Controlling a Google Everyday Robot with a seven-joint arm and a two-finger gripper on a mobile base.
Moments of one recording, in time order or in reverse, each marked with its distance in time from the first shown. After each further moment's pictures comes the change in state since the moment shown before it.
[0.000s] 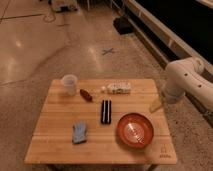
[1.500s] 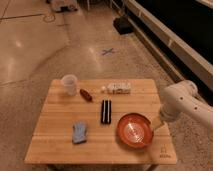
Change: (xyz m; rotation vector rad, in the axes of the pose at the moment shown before) arm -0.050 -0.005 0.104 -0.024 -0.041 -0.086
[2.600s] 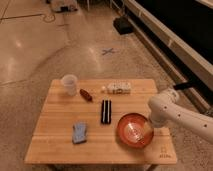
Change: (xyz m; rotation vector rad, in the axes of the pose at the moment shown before) arm 0.012 -0.029 0.033 -0.042 -0.004 -0.039
